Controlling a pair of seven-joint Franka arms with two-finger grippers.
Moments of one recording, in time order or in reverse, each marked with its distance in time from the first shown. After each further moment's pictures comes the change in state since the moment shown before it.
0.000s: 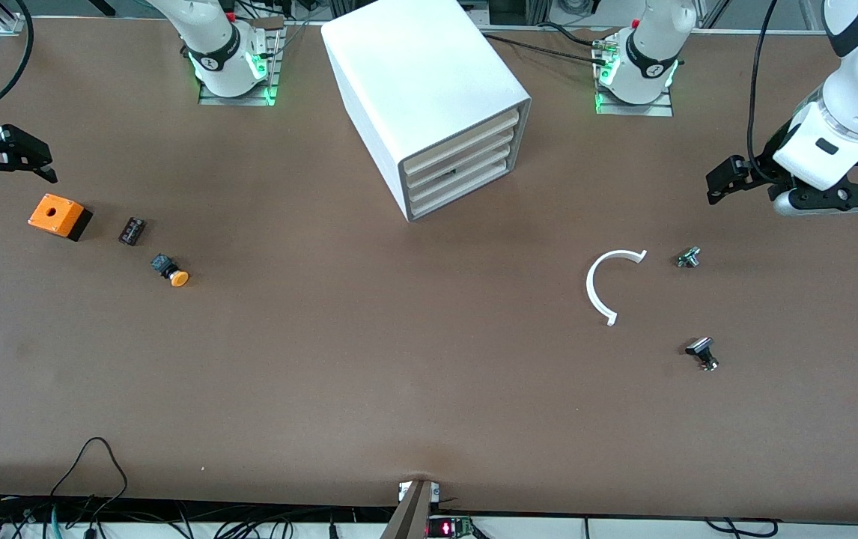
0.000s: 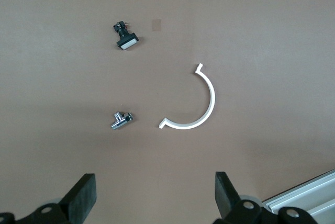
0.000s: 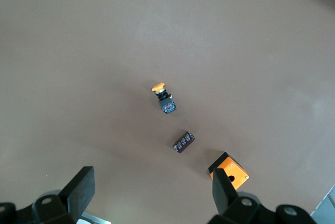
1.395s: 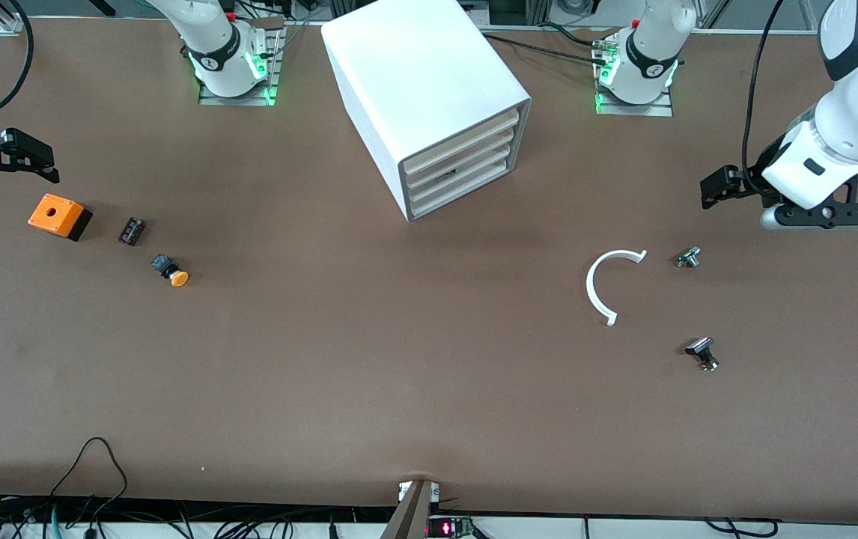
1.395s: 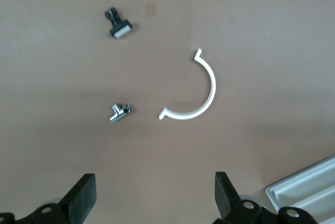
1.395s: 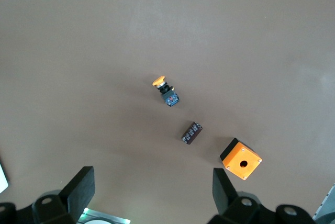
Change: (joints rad) left arm -0.001 0.081 -0.005 0.055 0.000 -0.079 0.050; right arm 0.000 0.005 0.000 -0.010 0.000 -0.025 0.127
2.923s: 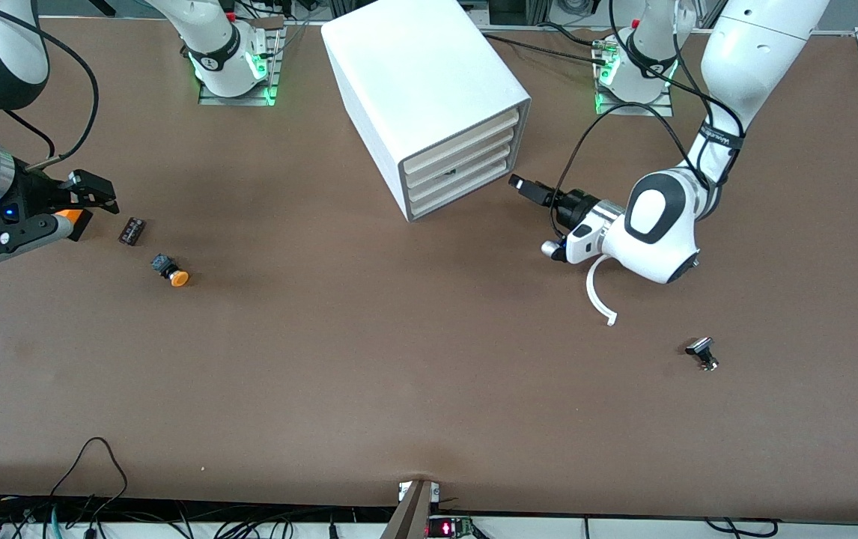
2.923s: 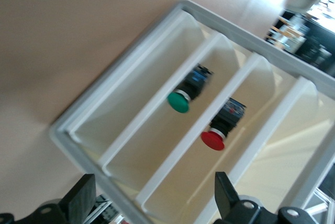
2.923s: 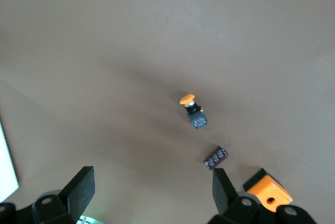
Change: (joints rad) left arm -0.098 0.489 -0.092 -0.222 -0.921 -0.038 0.439; right arm 0.053 0.104 0.013 -0.003 0.083 0.068 -0.035
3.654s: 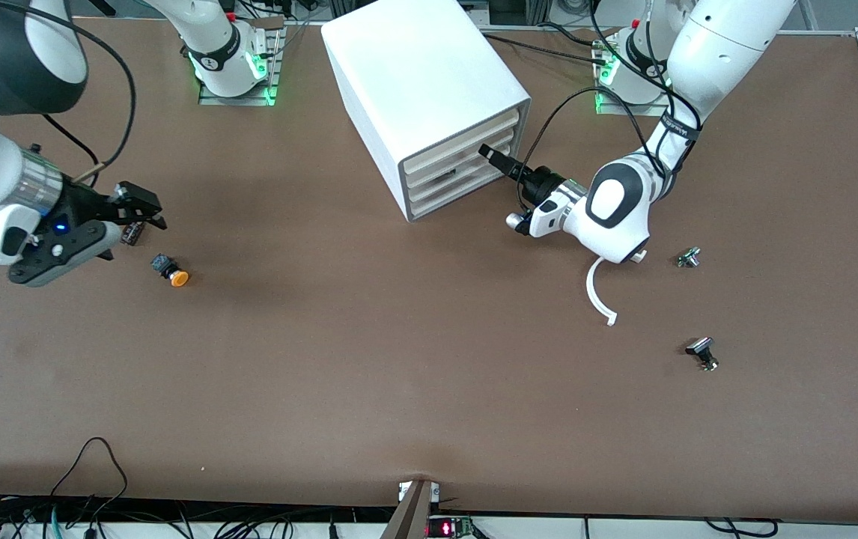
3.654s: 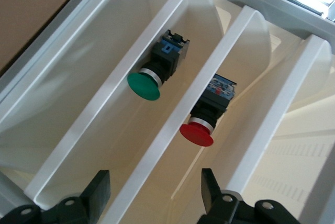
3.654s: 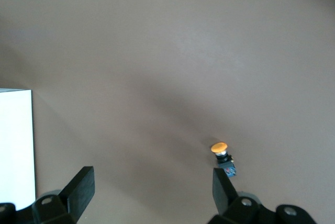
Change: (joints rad) left arm -0.065 0.018 -0.042 -0.075 -0.120 0.016 0.100; right arm 0.073 0.065 0.029 0.057 0.094 0.074 -0.048
